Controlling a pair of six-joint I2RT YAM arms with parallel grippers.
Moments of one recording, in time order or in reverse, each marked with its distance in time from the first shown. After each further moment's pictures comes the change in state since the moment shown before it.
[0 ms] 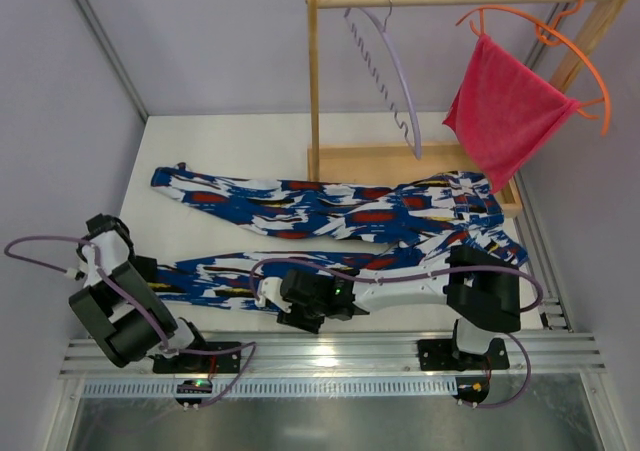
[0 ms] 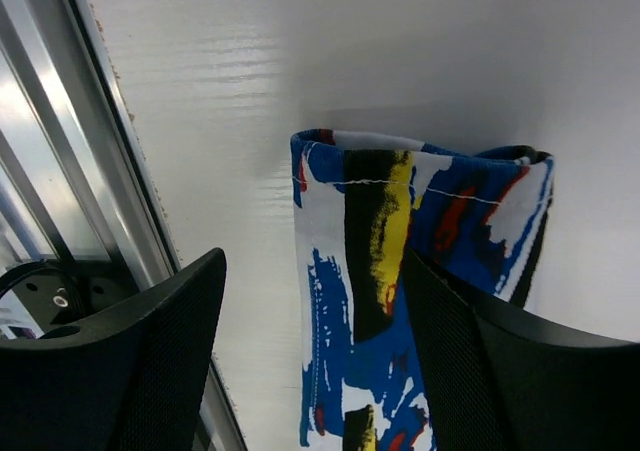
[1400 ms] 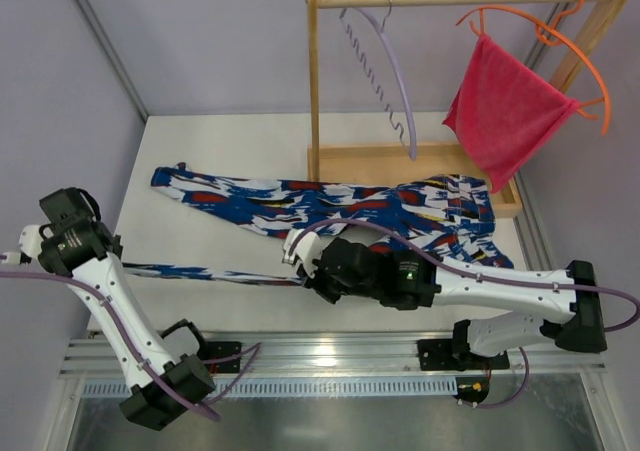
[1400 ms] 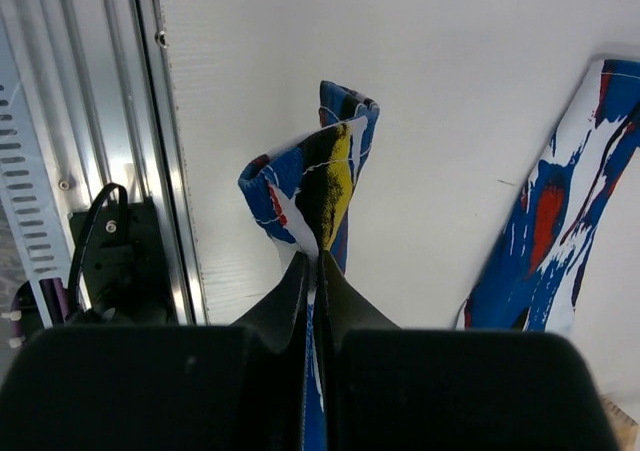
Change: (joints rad) left arm -0.024 -0.347 0.488 -0.426 -0.027 -0.048; right arm 0.011 -0.408 0.132 -0.208 0.257 0.135
